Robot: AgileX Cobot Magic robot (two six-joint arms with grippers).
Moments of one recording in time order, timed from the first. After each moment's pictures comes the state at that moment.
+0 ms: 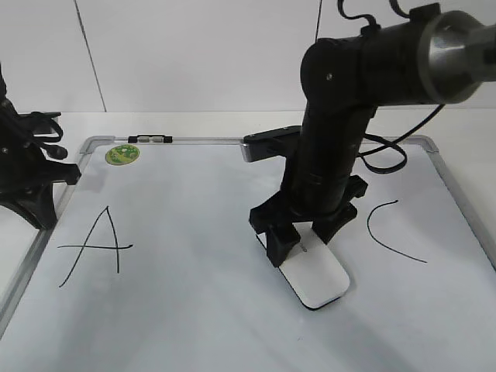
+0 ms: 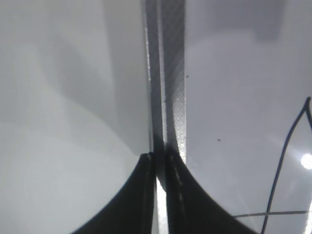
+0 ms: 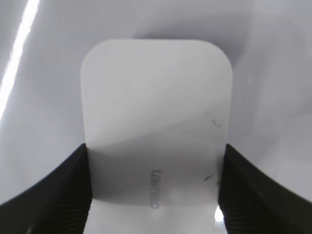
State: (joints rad) left arm -0.09 2.02 -1.37 -0.14 1.00 0.02; right arm 0.54 2.00 -1.46 0.14 1.07 -0.03
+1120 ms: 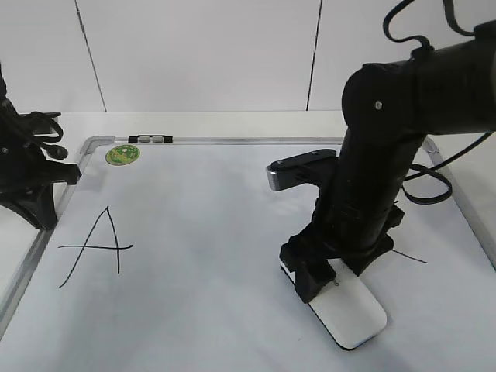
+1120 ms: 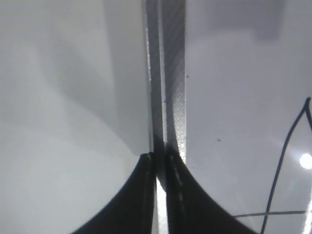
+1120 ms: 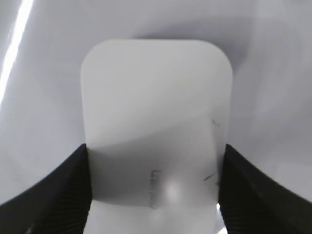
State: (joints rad) left arm -0.09 2.02 -1.37 -0.14 1.00 0.02; right arm 0.54 1.84 -1.20 0.15 0.98 -0.05
